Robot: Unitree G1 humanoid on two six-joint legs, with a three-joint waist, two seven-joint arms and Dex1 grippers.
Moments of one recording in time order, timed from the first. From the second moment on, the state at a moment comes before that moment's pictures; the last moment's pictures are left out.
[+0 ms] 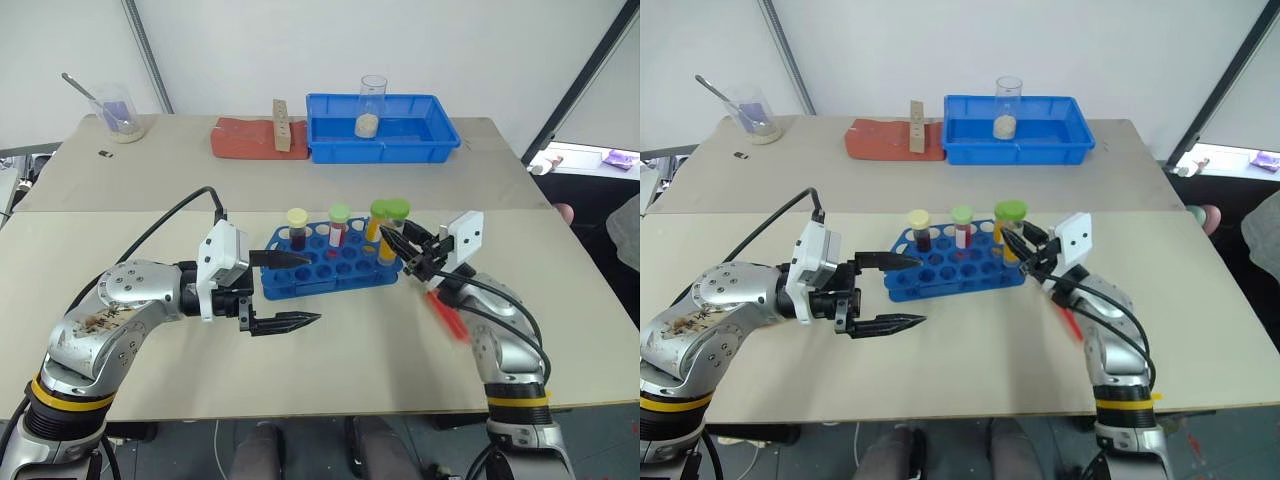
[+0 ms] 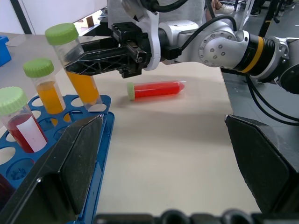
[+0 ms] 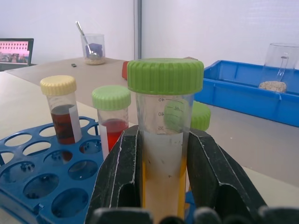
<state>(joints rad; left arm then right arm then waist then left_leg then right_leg) -0.34 0.76 0.02 -0.50 -0.68 0.59 -1.03 -0.34 -0.28 -0.09 -0.09 0.27 0.18 0.61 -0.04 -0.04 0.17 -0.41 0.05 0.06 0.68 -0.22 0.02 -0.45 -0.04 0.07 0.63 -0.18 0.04</state>
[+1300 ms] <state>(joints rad) -0.33 0.80 -0.04 -0.52 -0.67 0.60 -1.08 -0.13 -0.82 -0.12 -0.63 0.28 0.87 0.53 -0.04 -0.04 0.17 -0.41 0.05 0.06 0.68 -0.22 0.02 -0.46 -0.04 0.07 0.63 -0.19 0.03</state>
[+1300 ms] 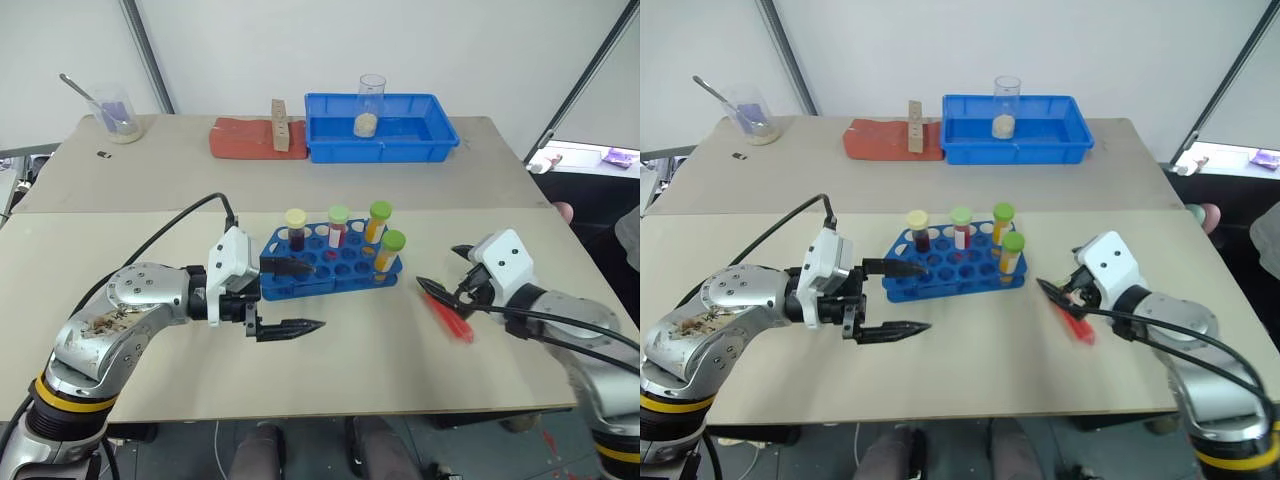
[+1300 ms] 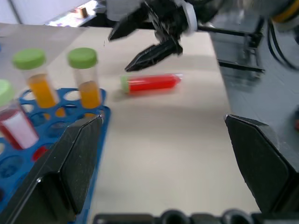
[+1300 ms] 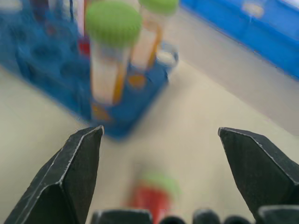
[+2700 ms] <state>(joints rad) -0.27 0.76 -0.08 -0.51 -0.60 0.48 -1.17 -0.61 -0.88 0.06 -0.40 0.58 1.55 0.76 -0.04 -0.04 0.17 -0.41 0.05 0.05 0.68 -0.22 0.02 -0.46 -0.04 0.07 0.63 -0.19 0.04</state>
